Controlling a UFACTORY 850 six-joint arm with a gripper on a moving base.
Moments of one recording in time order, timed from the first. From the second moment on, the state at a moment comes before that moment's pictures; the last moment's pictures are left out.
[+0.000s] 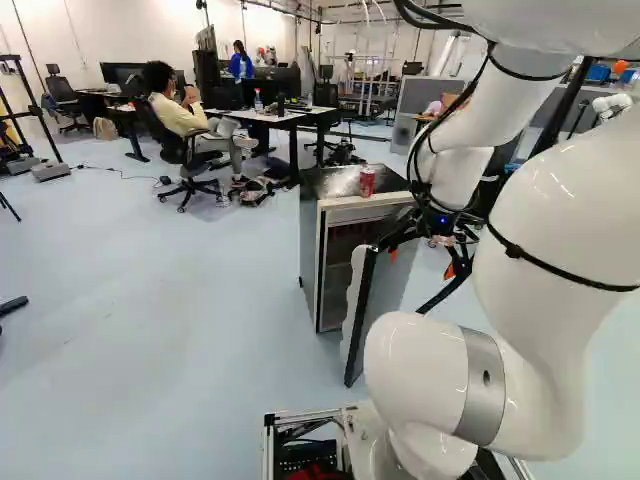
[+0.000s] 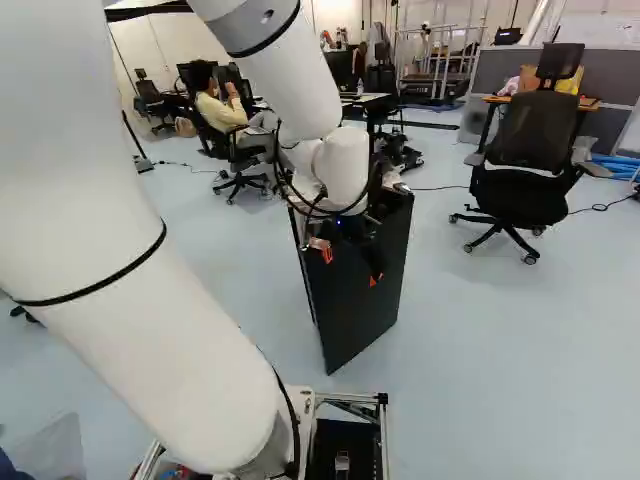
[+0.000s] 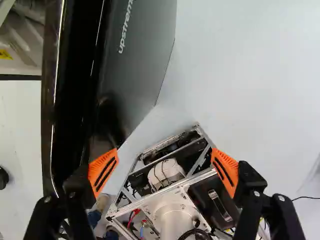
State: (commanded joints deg) arm -26.6 0.1 -36.2 5.0 -31.9 0.0
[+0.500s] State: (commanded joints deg) arm -19.9 0.2 -36.1 5.0 -31.9 0.0
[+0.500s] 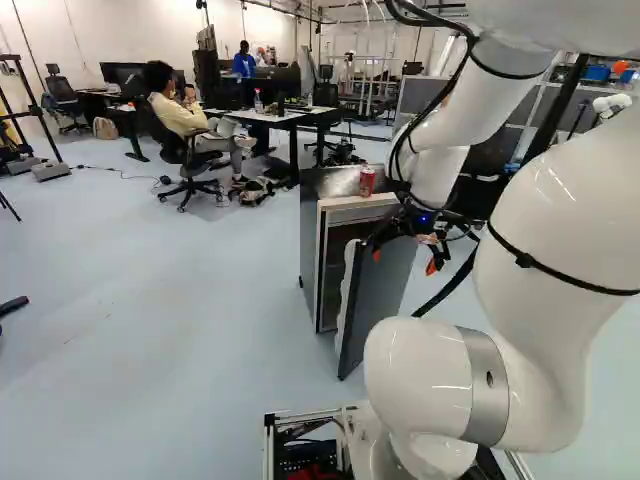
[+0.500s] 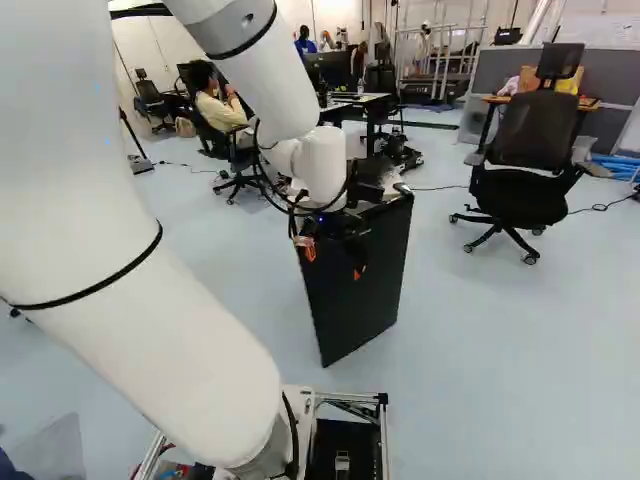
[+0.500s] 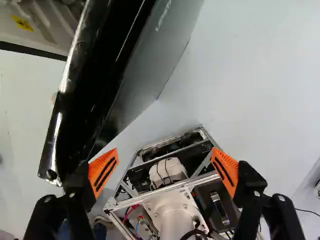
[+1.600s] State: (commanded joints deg) arm -19.4 -5.8 -38.2 4.2 -26.3 0.0
